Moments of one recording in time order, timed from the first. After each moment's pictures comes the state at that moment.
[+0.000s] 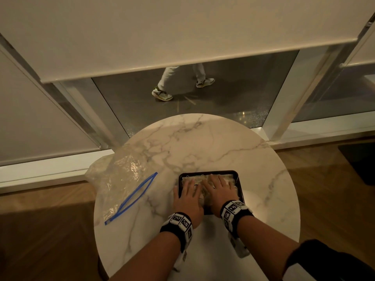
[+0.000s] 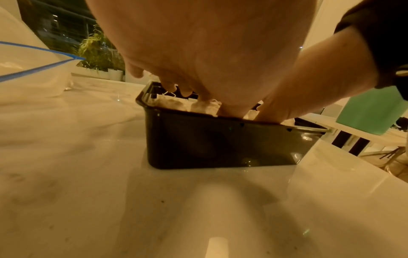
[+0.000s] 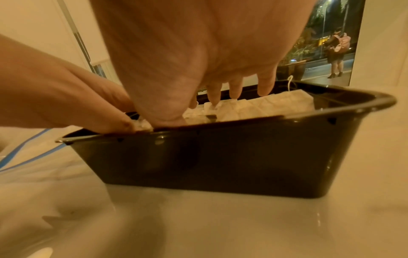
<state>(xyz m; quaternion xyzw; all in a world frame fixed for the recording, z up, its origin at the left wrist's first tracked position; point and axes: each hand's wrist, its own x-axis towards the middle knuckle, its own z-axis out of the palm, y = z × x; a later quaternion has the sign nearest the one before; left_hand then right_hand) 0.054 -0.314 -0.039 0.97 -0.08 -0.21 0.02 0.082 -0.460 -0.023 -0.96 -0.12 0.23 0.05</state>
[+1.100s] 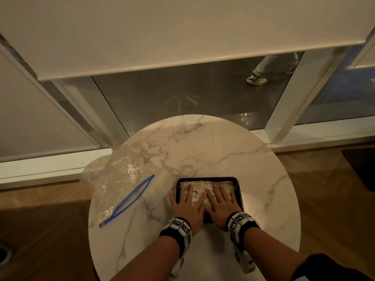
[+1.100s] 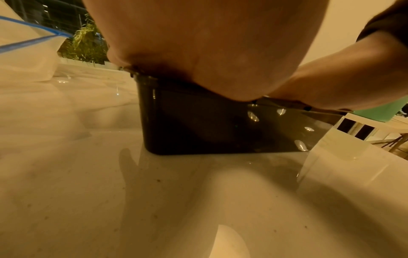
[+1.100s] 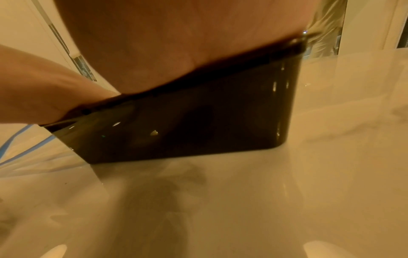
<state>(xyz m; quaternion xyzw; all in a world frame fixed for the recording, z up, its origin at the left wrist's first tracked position) 0.054 -0.322 -0.063 0.97 -0.08 -0.22 -0.01 0.073 -0.485 -0.071 -0.95 -0.13 0.28 0.06</state>
